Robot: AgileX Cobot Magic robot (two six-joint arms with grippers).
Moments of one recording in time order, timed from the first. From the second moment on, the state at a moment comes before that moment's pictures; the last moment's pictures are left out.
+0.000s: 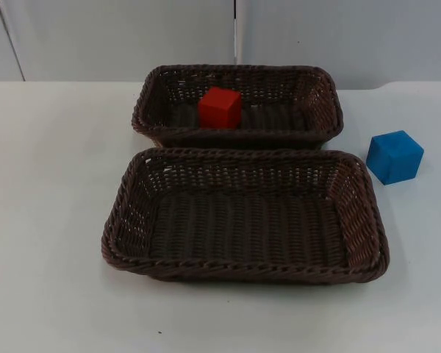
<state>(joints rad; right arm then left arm) 0.05 0.00 -0.51 -0.05 1.08 0.02 -0.33 1.52 -1.31 -0.47 0.58 0.41</state>
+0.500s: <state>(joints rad) 0.05 0.00 -0.51 -0.05 1.08 0.02 -0.33 1.28 -1.03 -0.39 0.54 0.39</state>
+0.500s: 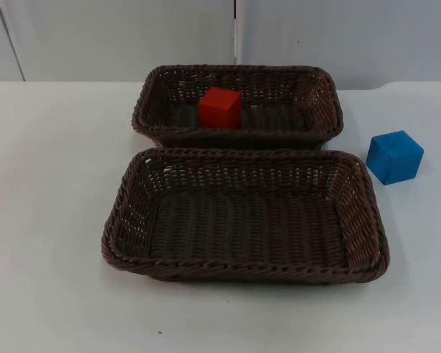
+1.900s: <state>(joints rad) 0.05 0.00 -0.52 0.00 1.08 0.02 -0.33 0.87 -0.75 -0.33 0.62 0.34</state>
